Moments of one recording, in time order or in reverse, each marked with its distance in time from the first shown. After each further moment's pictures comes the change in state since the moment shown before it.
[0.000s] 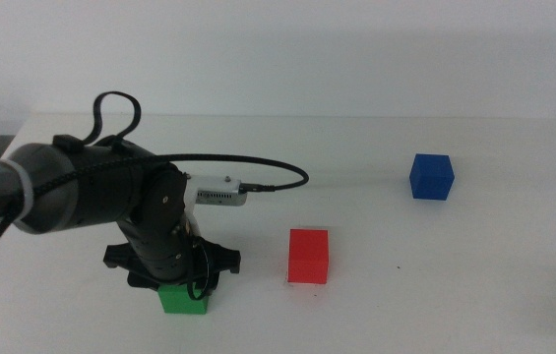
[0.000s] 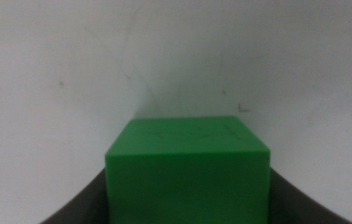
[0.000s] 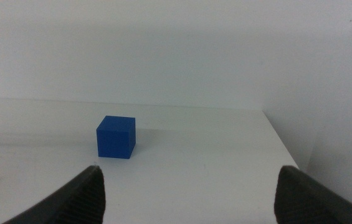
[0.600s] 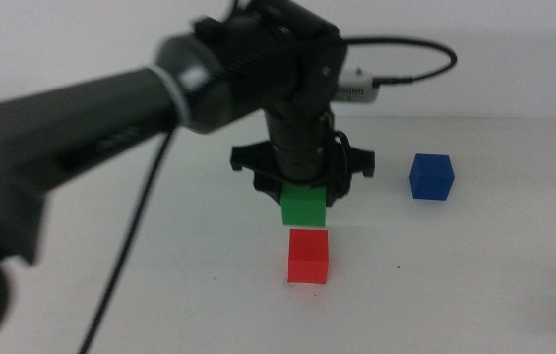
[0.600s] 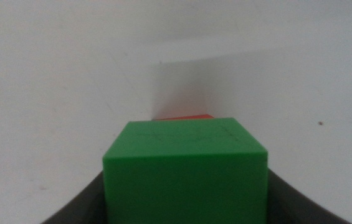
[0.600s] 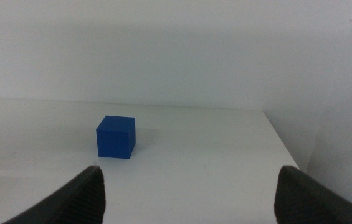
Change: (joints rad) left arm -0.232 0.222 -0.775 0.040 0.456 -0.159; right arm 0.000 0.000 0.000 0.000 0.000 0.000
